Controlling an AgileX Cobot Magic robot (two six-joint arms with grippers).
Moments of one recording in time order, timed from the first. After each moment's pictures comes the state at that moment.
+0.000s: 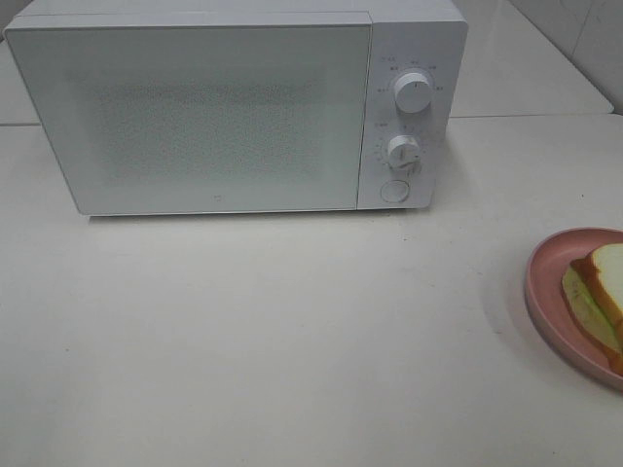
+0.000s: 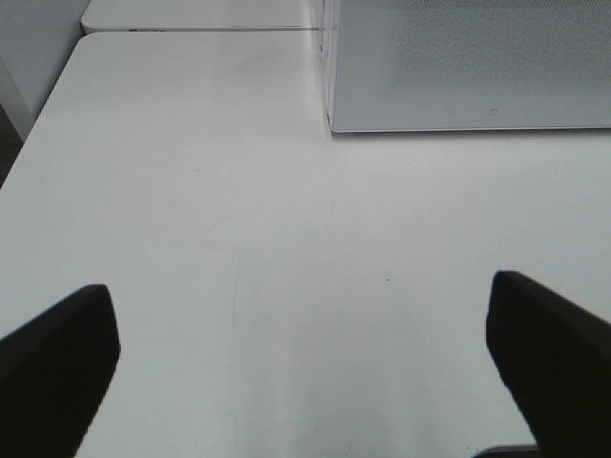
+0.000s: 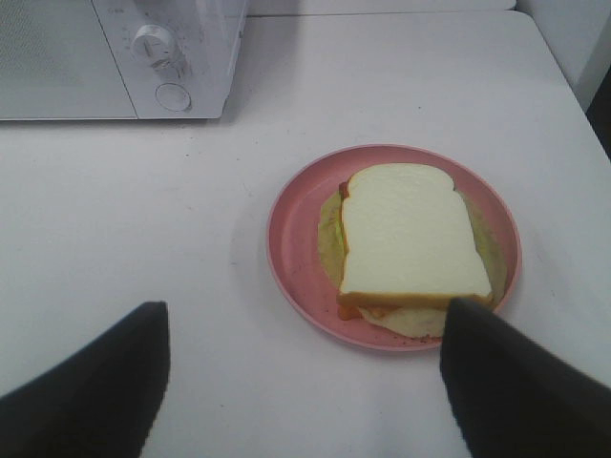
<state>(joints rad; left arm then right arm) 0.02 0.00 -0.50 -0.06 1.04 0.04 0.04 0.00 -0.50 0.01 1.04 0.04</state>
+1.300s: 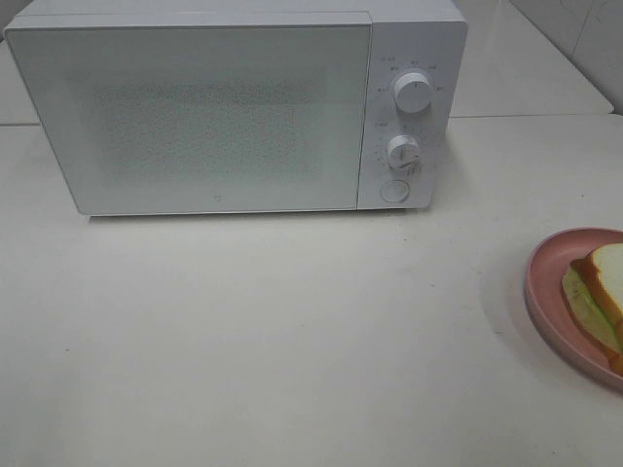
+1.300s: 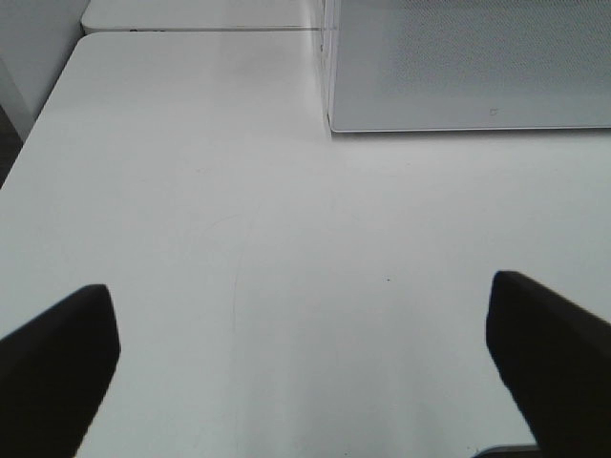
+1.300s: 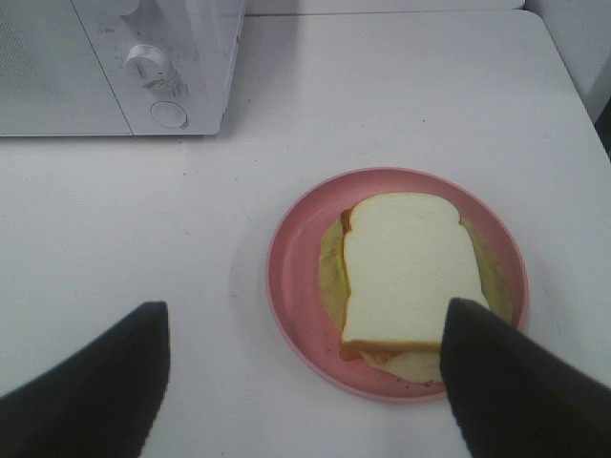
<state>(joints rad) 0.02 0.00 -0.50 -0.06 1.04 0.04 0.04 0.27 -0.57 0.01 0.89 0.04</state>
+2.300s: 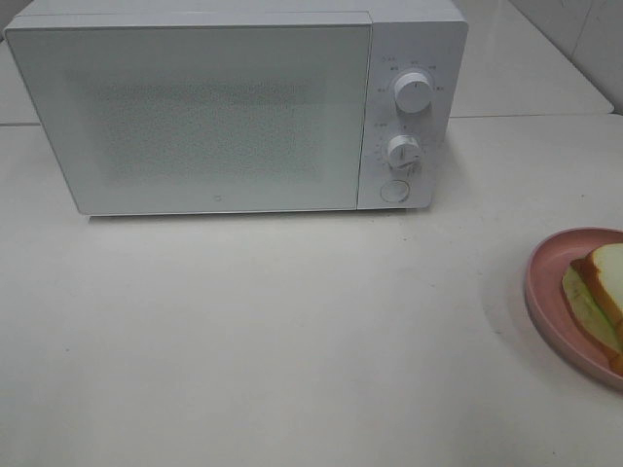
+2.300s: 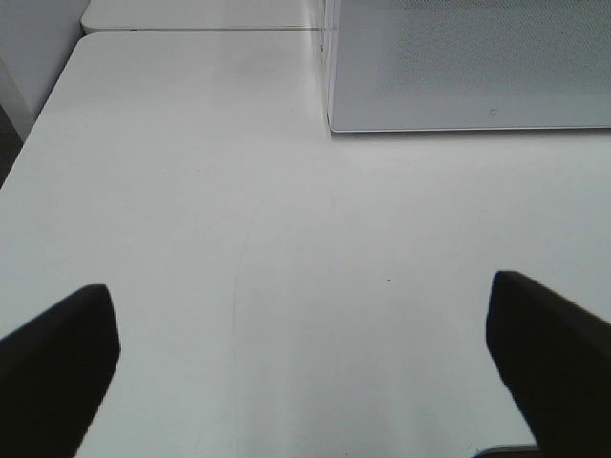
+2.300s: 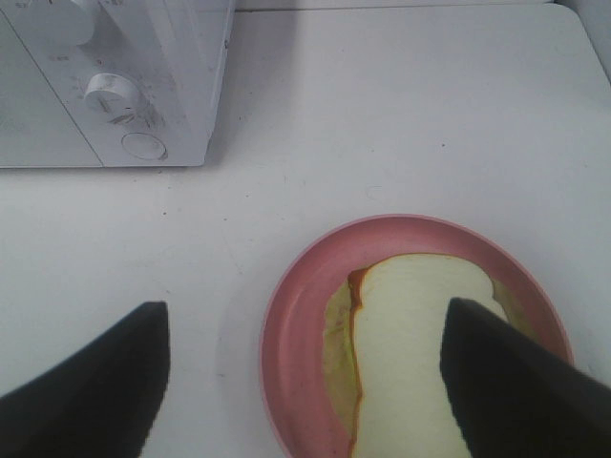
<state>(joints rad) 0.02 0.00 -0.50 -0.06 1.04 0.04 0.04 0.70 -0.57 0.01 0.53 0.04</state>
